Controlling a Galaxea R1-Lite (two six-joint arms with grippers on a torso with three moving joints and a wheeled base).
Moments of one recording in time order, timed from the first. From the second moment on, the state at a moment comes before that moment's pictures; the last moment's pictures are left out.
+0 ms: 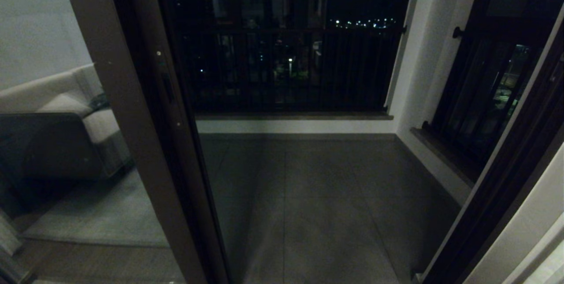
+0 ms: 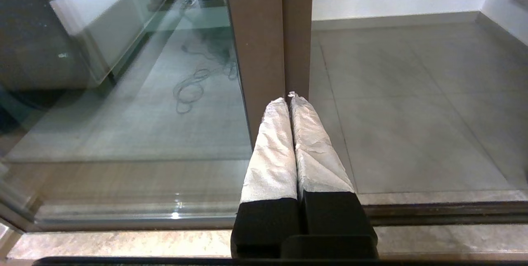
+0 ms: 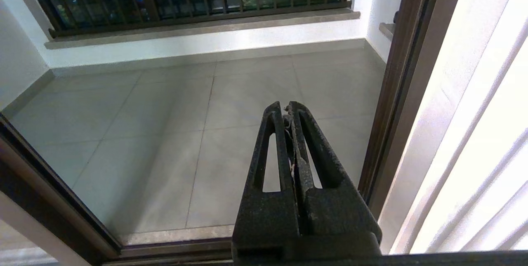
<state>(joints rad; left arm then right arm) 0.00 0.00 -0.05 0.15 -0.01 0.09 0.00 0.00 0.00 0.00 -0.03 0.04</state>
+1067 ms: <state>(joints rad) 0.00 0.00 -0.05 0.15 -0.01 0.09 0.00 0.00 0.00 0.00 -0.03 0.04</state>
